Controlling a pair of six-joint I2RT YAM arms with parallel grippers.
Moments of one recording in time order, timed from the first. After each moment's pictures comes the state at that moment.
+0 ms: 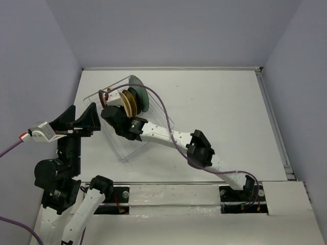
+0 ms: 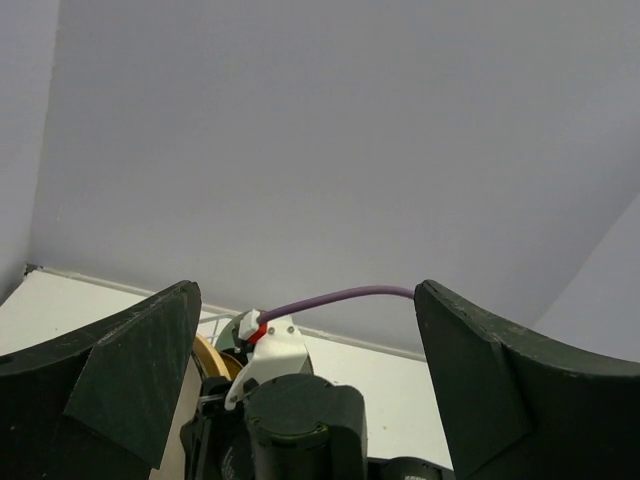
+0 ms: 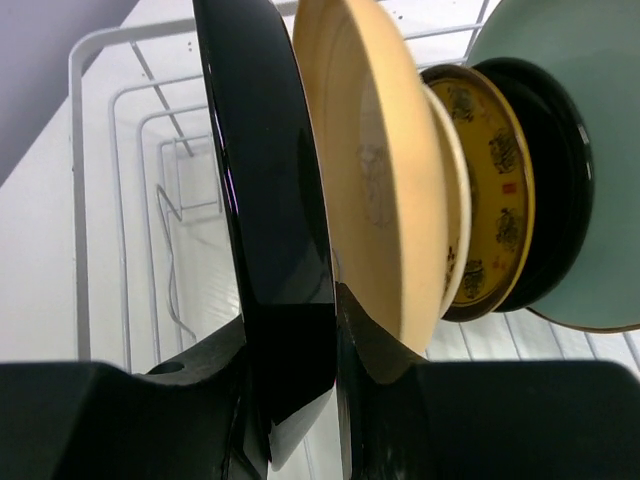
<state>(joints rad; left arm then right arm) -0.37 0.30 0.87 -0.11 -0.33 -0.31 1.17 2.50 2.44 -0.34 0.77 0.31</state>
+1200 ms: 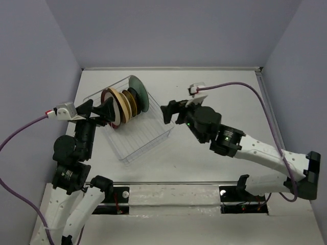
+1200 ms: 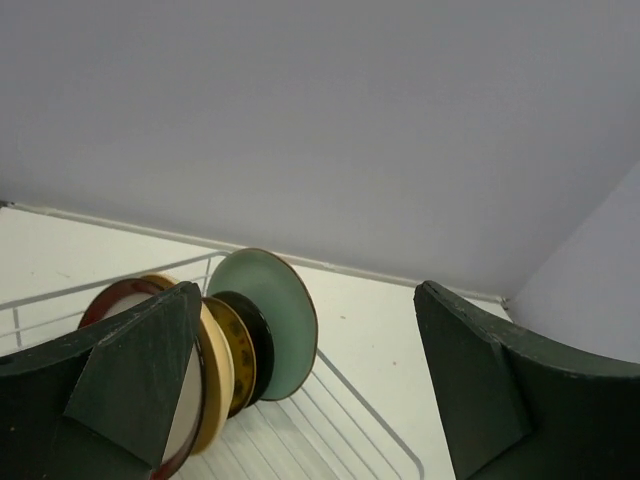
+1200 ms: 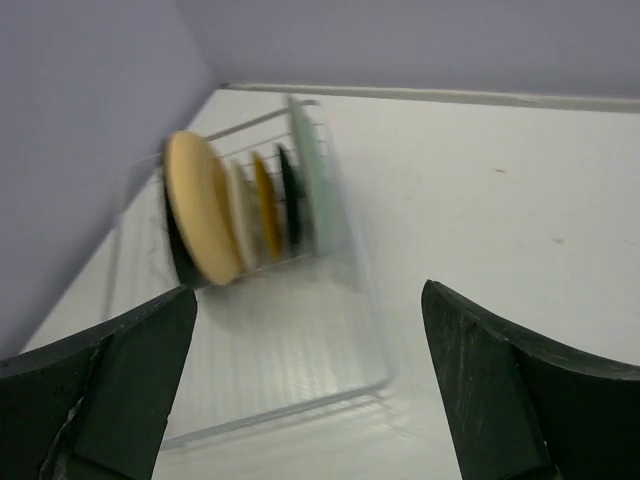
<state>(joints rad) -0.36 0.46 0.82 -0.08 -0.27 -0.34 1.12 1.26 1.20 -0.01 0.64 0.31</state>
